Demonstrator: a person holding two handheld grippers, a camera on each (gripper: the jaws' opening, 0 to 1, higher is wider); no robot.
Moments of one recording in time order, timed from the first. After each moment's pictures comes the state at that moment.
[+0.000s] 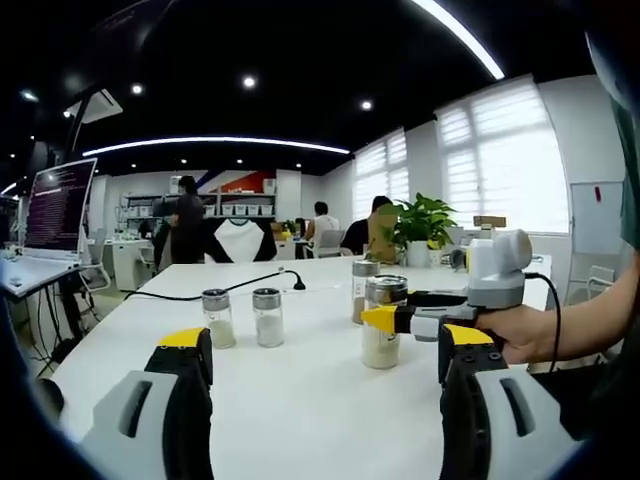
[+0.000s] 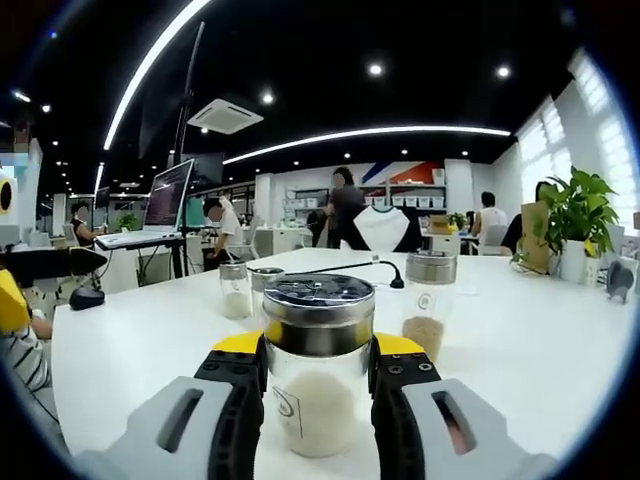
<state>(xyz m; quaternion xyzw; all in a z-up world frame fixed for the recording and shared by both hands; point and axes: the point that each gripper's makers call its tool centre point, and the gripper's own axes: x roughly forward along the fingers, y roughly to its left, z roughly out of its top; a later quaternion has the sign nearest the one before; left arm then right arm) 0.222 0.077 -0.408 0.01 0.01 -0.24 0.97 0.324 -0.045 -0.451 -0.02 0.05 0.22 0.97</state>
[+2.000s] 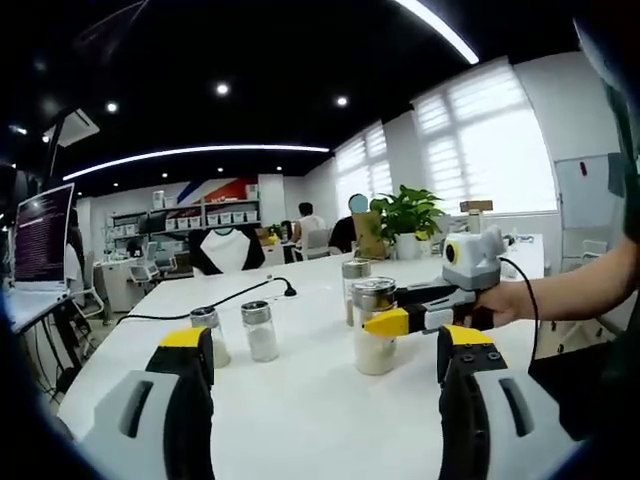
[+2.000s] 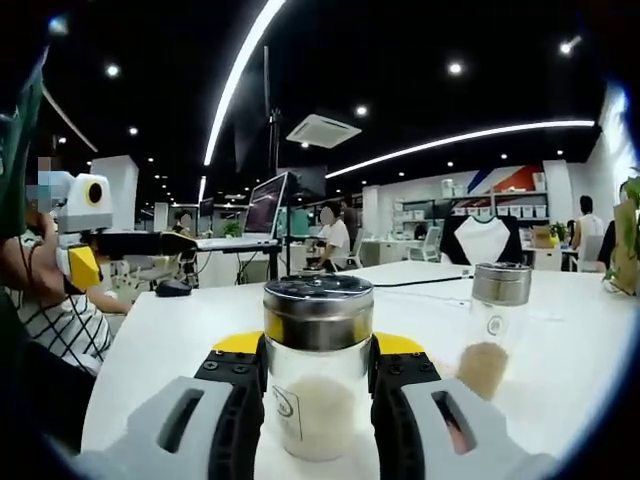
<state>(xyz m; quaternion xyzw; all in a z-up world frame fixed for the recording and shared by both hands) 0.233 0.062 -0.397 0.05 0.00 -0.27 0.96 0.316 -0.031 -0.446 -0.02 0.02 0.47 0.88</state>
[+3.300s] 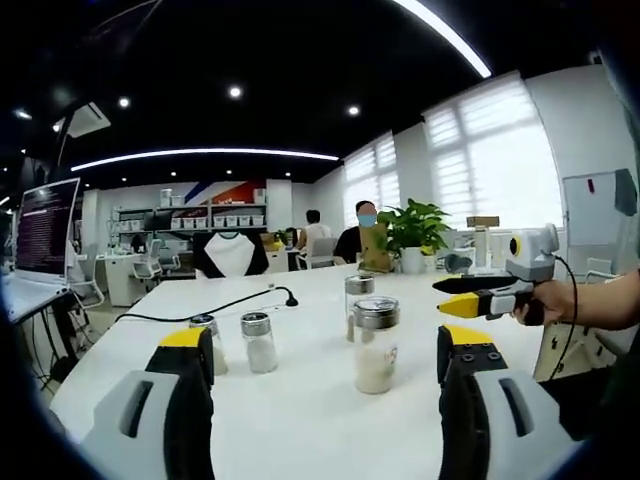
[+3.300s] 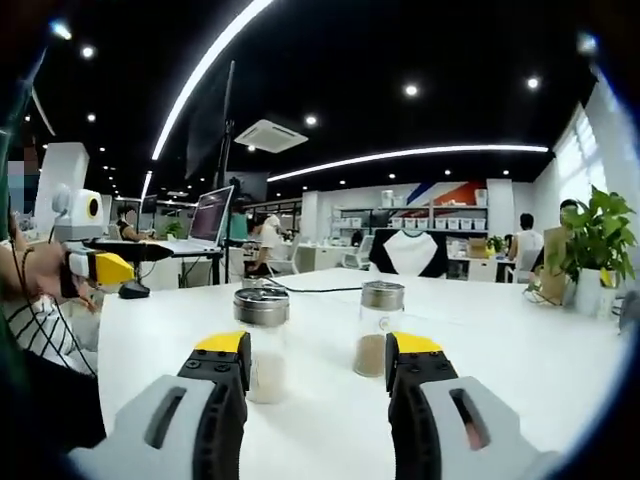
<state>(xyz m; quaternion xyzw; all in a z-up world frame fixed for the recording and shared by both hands) 0.240 0.061 -0.385 0.02 -0.01 -0.26 0.97 0.275 -0.140 -0.417 -0.03 0.00 0.31 0.95</state>
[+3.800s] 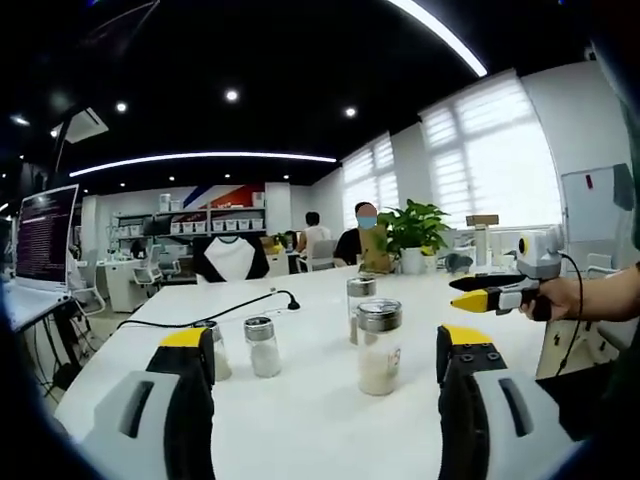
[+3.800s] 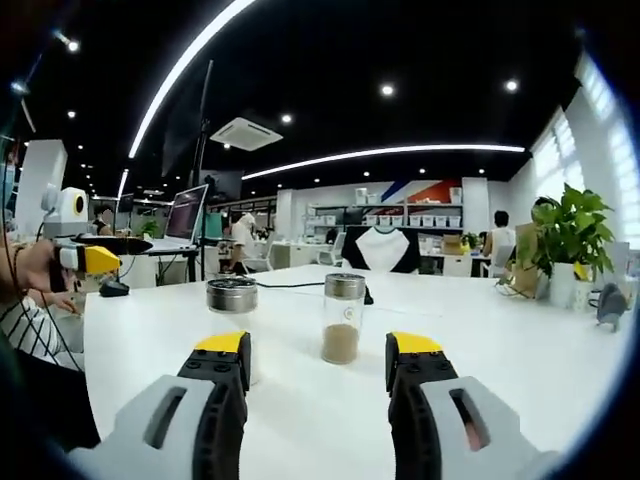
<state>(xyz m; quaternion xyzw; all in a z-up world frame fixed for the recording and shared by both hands) 0.240 0.063 -0.383 0.03 -0.01 -0.26 0.97 0.285 -0.165 -0.417 -0.03 0.00 0.27 0.96</state>
